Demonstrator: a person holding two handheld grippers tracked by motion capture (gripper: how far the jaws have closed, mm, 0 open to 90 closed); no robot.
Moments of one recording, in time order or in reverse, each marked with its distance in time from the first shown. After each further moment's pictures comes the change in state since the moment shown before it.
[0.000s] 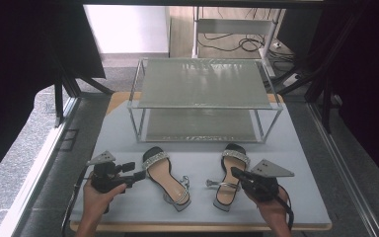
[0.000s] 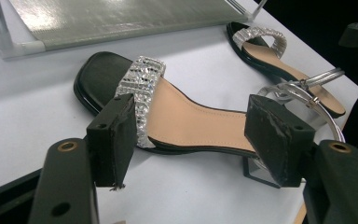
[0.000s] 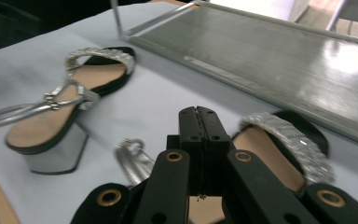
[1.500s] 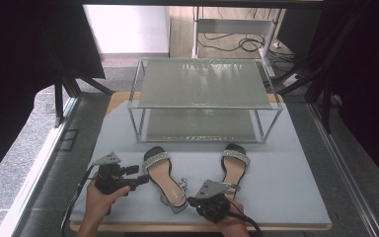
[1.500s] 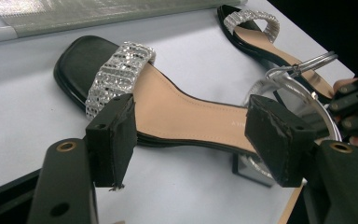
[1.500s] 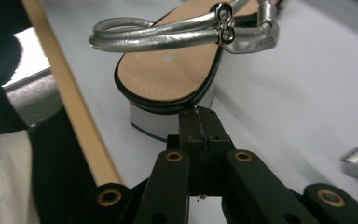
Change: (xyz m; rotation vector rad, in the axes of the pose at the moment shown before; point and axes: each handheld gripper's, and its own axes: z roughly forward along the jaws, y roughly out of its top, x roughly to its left) left arm -0.006 0.000 0.006 0.052 -0.026 0.016; right arm 0.098 -0.023 0.073 0.249 0.259 -0.160
